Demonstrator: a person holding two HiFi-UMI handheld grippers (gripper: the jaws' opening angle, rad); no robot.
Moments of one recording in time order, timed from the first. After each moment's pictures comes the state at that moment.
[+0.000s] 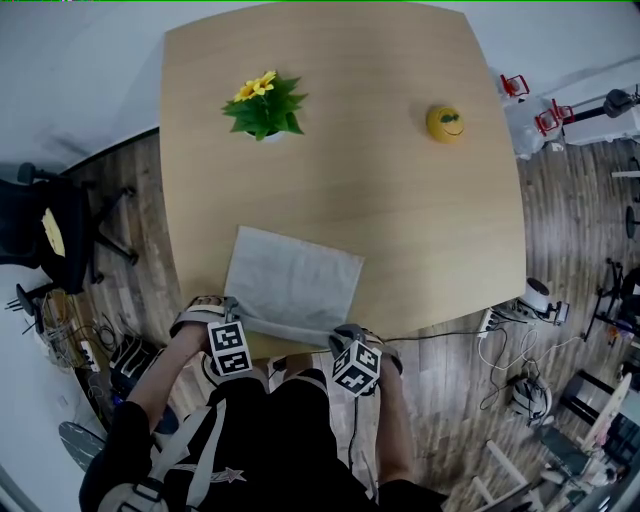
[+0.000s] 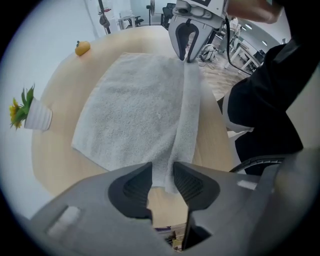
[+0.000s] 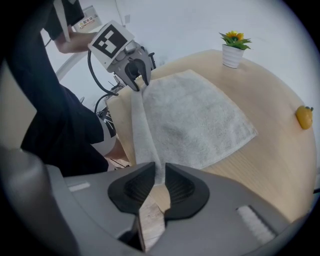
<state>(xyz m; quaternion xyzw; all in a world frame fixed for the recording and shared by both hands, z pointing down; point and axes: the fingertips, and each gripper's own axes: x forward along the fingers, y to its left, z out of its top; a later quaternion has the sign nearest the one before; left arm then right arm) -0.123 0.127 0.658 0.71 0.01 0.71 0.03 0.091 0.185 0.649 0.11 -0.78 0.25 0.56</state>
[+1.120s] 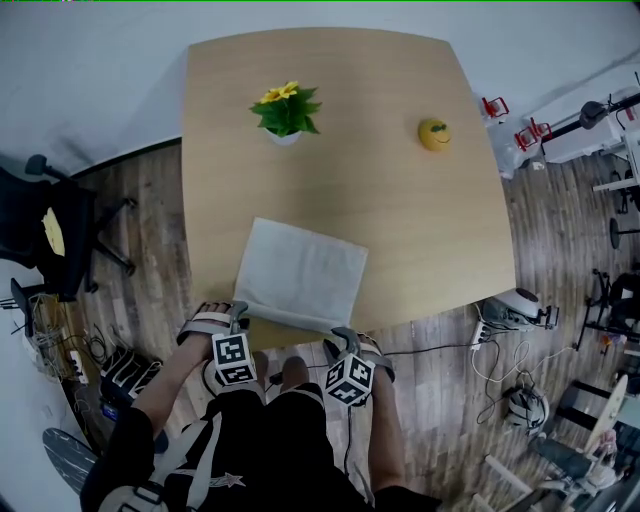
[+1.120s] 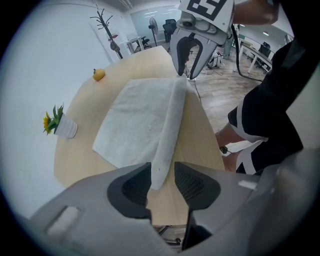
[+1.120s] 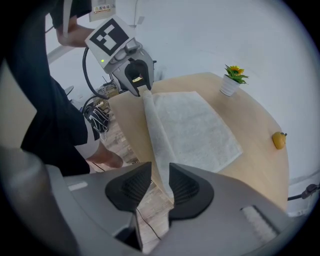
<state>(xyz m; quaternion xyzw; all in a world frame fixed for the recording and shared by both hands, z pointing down) -0.119 0.162 0.618 0.76 -0.08 0.65 -0.05 0.060 0.219 0.621 0.20 -0.80 0.13 0.55</state>
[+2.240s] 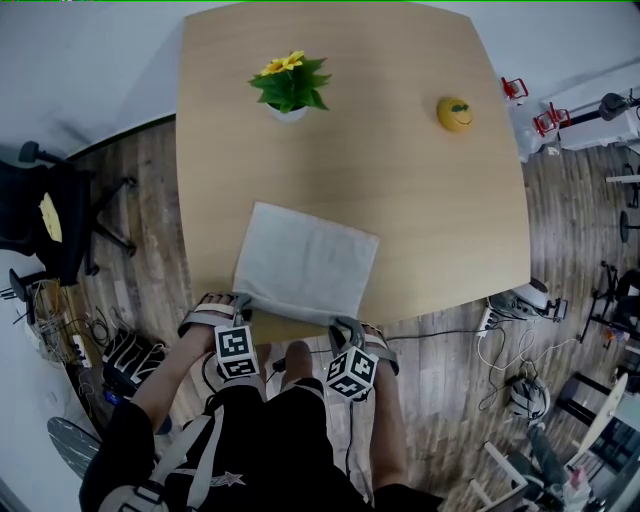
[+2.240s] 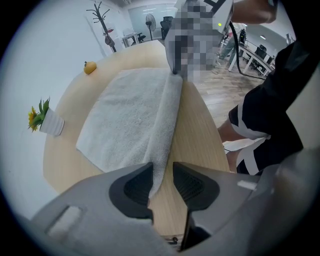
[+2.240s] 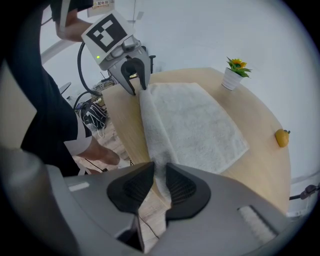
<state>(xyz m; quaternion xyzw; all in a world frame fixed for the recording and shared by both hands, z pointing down) -0.118 0.166 0.655 0.75 -0.05 0.66 -0.03 0.065 0.210 0.656 0.20 -0.79 0.12 0.57</state>
